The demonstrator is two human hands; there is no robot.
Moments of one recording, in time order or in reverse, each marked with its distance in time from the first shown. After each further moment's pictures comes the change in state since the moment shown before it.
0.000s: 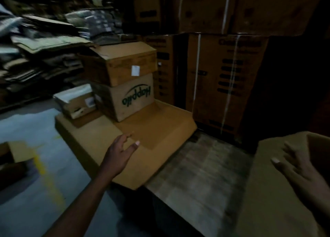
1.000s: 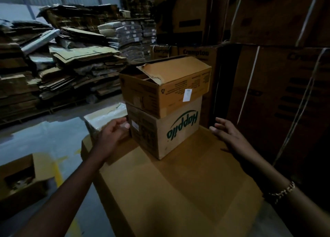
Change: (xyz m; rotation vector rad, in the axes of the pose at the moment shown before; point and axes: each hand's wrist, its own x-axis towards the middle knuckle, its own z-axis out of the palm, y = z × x) left_hand 0.320 -0.108 -0.215 -0.145 0.158 -0.010; right_hand 0.267 -0.292 0.407 0.320 -0.409 -0.090
